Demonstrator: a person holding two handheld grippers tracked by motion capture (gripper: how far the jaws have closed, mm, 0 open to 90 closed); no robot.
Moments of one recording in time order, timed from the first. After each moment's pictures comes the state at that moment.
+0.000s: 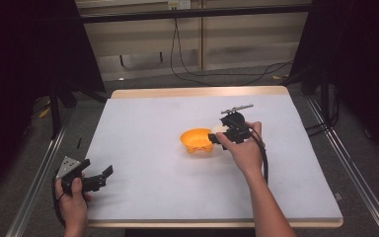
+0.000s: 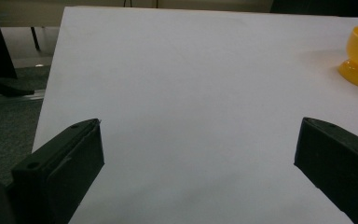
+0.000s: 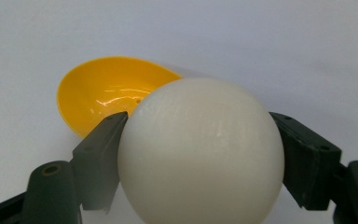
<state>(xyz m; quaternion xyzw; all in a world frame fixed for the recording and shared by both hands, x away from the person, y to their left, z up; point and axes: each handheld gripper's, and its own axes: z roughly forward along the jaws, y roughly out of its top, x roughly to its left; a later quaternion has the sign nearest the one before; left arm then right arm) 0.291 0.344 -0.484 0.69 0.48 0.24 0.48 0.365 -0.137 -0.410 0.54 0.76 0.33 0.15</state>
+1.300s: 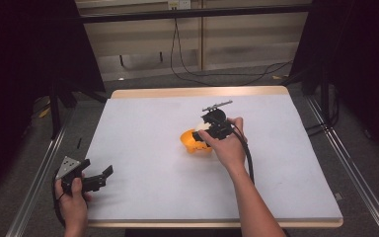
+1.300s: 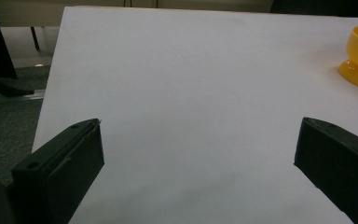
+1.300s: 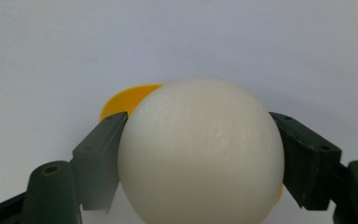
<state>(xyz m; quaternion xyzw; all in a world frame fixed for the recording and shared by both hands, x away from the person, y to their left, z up) 0.291 0.344 -0.484 0.69 0.48 0.23 0.48 0.383 -0.091 -0.408 0.52 0.78 0.33 0.14</state>
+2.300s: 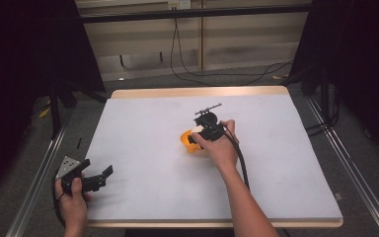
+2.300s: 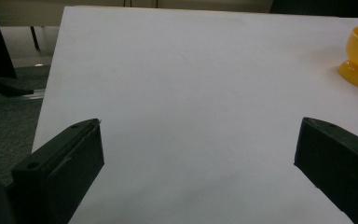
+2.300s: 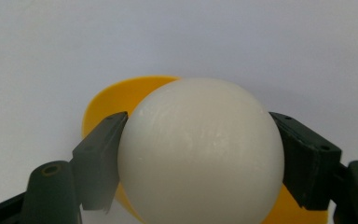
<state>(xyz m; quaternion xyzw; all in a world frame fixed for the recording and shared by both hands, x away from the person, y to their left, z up) 0.291 0.344 -0.484 0.69 0.48 0.23 0.49 0.394 -0.072 -0.429 0.53 0.78 0.30 0.14</state>
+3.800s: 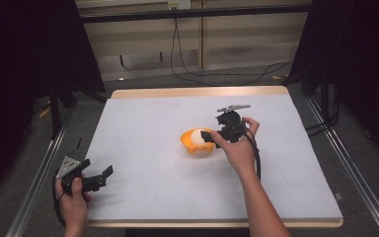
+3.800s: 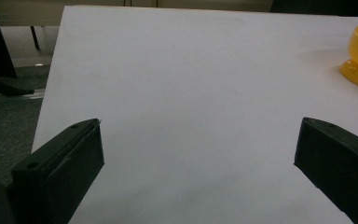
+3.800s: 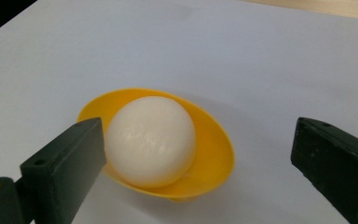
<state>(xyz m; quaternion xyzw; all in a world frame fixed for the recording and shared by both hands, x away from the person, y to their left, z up) 0.291 0.344 -0.484 0.69 0.48 0.23 0.48 0.368 -0.127 -0.409 0.53 0.74 0.38 0.17</state>
